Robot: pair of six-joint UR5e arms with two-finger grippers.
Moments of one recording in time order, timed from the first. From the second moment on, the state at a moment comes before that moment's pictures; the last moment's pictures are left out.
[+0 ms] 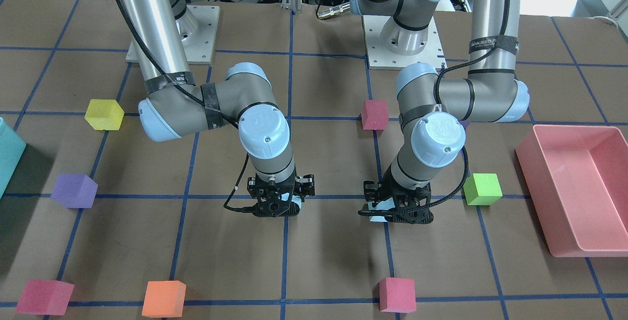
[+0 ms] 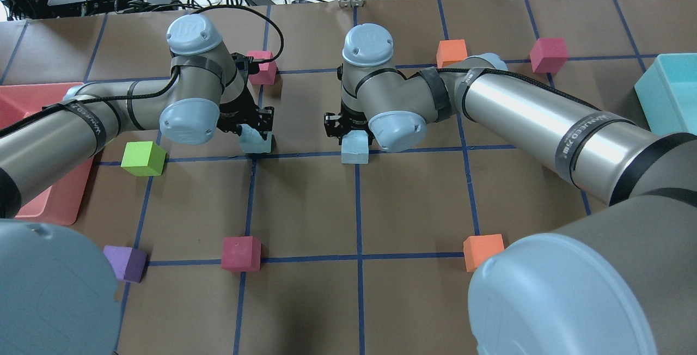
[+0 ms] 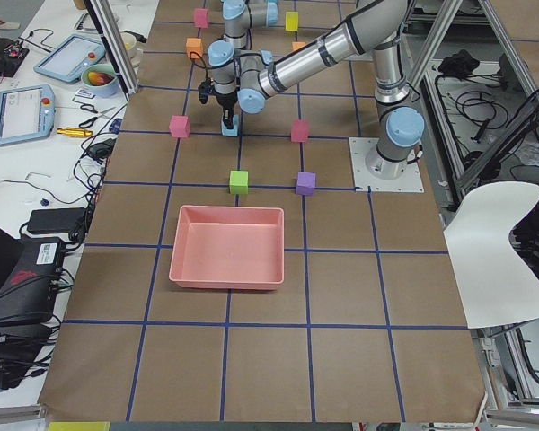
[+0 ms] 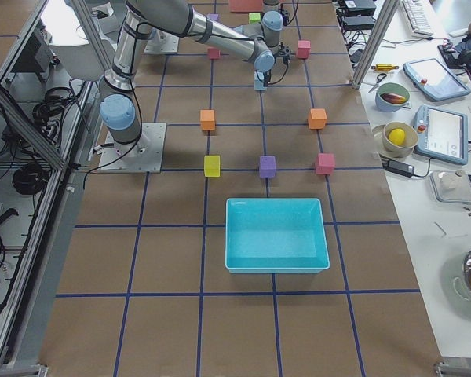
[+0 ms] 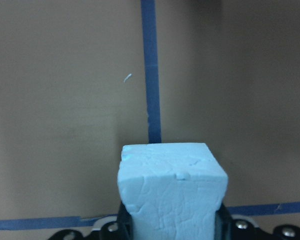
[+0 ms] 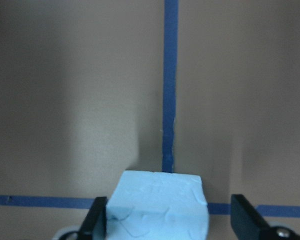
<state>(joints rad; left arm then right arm) -1.59 -1.99 -1.75 -0.98 1.54 0.02 1.89 -1.03 1.60 -2.20 -1.48 0.33</state>
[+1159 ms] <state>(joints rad) -1.91 -1.99 -1.57 -1.11 1.50 -0.34 1.58 -1.41 1.33 -1.44 -1.49 -0.02</state>
